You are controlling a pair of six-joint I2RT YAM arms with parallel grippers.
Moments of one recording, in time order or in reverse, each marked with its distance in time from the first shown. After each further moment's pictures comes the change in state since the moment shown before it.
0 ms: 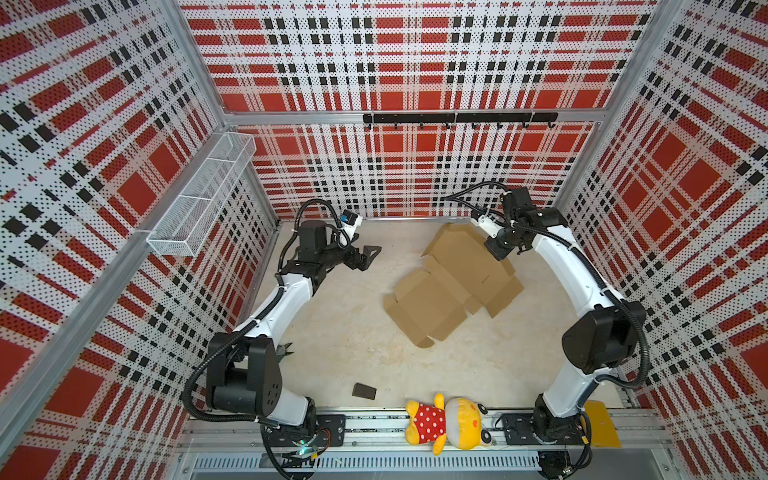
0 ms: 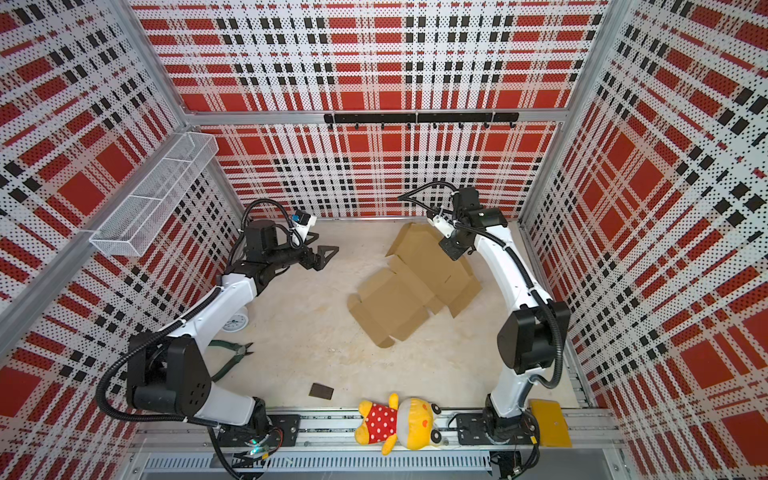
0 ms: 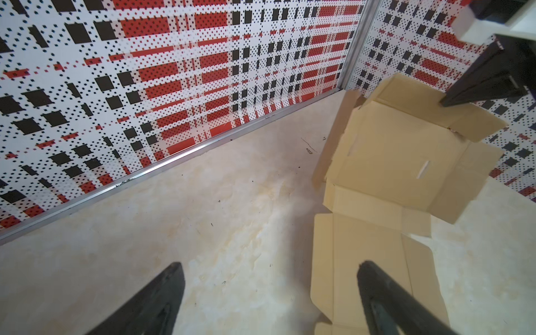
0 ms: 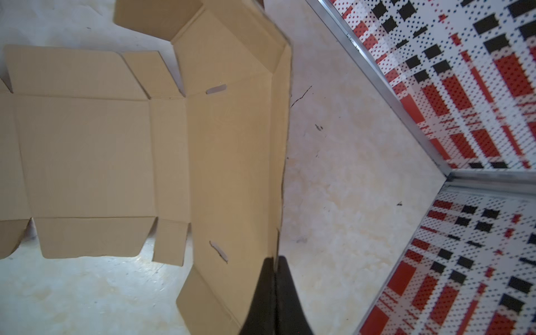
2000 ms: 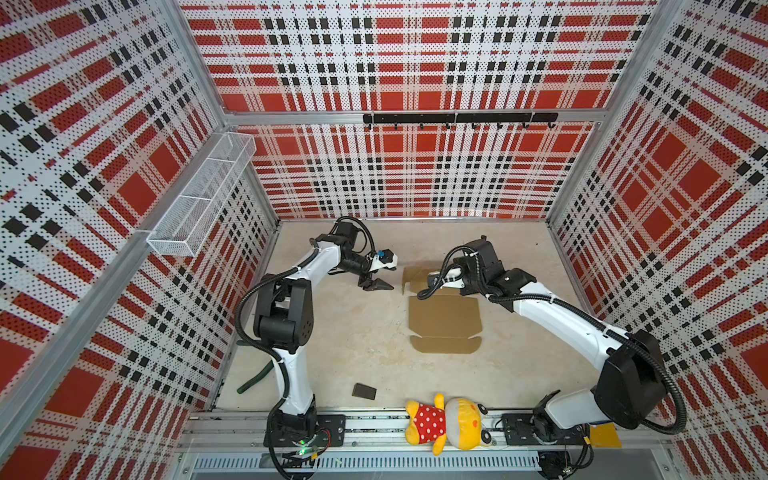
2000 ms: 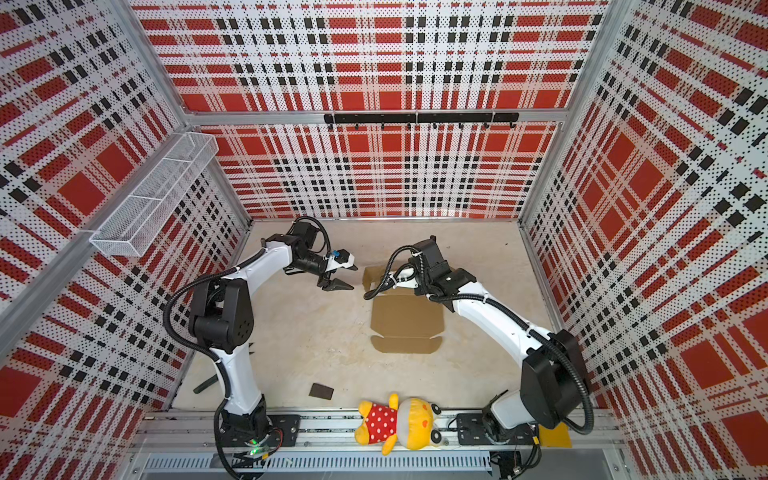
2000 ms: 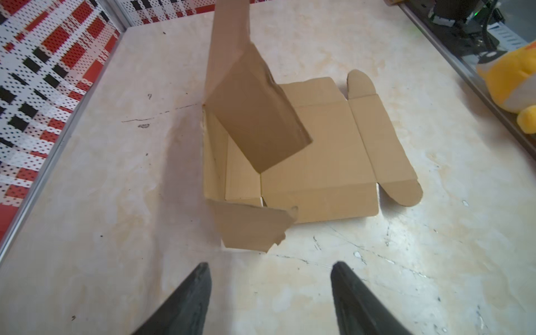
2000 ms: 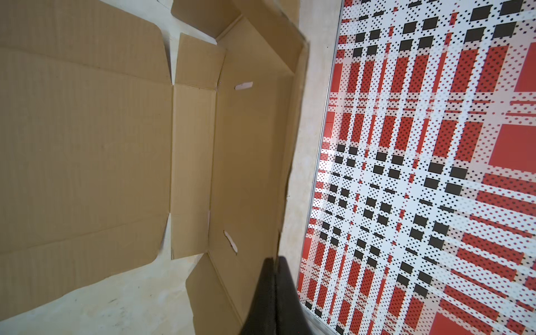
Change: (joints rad) left arm -0.077 0.497 0.445 -0.838 0.351 1.313; right arm 0.329 -0.343 -0.700 0.656 0.157 -0.719
